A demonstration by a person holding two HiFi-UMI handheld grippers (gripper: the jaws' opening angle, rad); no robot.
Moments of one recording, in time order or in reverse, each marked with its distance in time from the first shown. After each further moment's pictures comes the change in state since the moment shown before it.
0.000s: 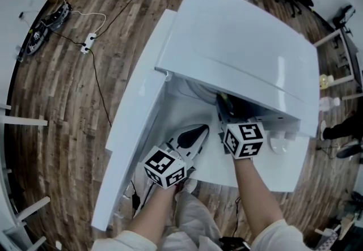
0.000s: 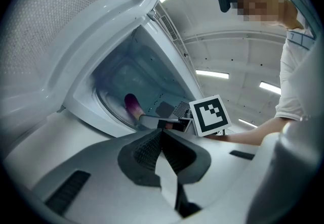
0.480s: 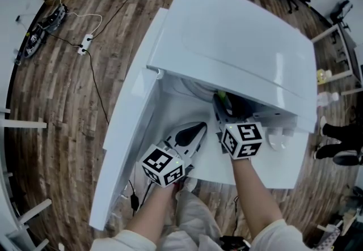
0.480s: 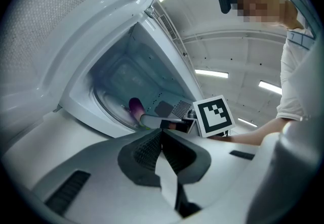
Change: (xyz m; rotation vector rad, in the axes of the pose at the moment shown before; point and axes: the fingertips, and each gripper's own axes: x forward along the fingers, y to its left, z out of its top) left arm 0.004 -0.003 -0.001 0.006 0.007 -0.007; right arm -0.009 -0.002 0.001 0.026 -0.027 -0.013
